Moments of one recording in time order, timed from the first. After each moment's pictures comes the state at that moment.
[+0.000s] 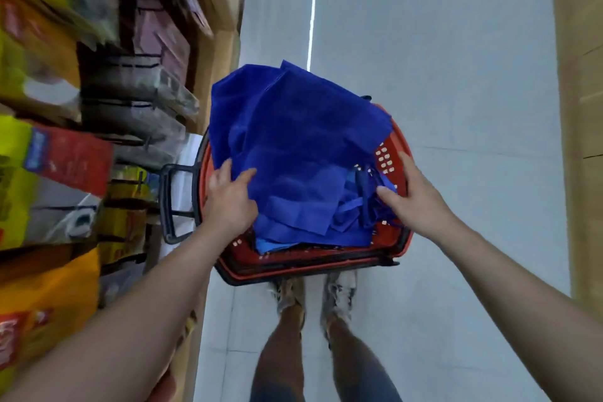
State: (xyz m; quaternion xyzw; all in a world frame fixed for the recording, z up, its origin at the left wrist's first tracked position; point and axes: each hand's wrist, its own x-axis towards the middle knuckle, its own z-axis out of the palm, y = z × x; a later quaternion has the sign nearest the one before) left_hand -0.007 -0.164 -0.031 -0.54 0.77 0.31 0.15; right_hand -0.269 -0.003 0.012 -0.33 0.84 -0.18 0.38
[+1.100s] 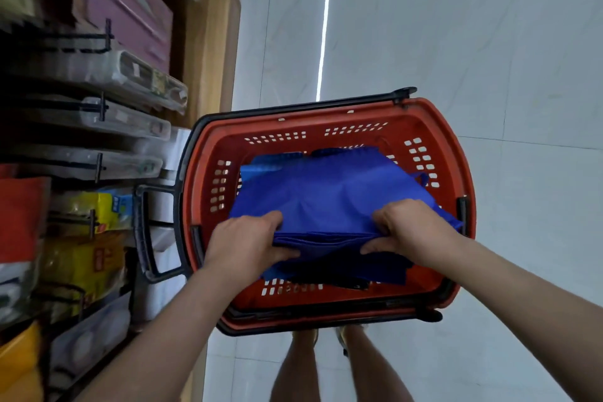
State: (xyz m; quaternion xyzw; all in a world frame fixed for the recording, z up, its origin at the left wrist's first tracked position) left_hand -0.037 -0.183 -0.096 -0.37 0.86 0.22 0.29; right_hand -0.285 -0.066 -0.110 -0.62 0.66 0.10 0.41
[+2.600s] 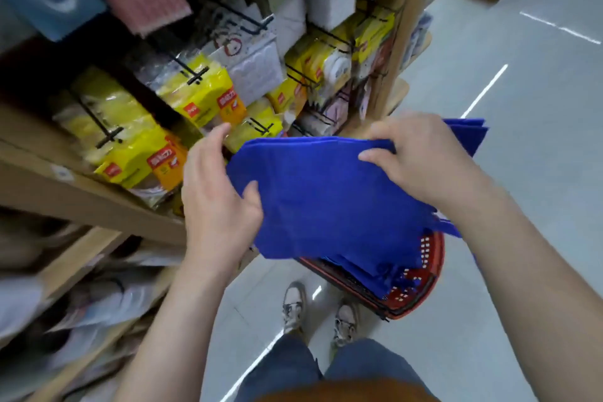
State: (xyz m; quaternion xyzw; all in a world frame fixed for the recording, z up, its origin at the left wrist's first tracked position) left_hand 0.054 -0.008 0.378 -0.74 0.58 0.08 -0.32; right_hand -0.177 -0.096 0.397 -0.84 0.50 -0.14 0.17
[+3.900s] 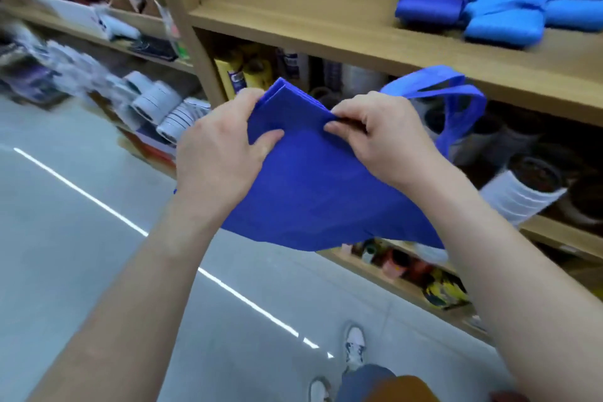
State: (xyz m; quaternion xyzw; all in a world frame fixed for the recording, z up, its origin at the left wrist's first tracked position) left_hand 0.365 0.611 0.509 -0.95 0.11 -0.22 -0.21; right_hand 0.368 0.404 0.502 -0.93 -0.17 -0.18 0.27
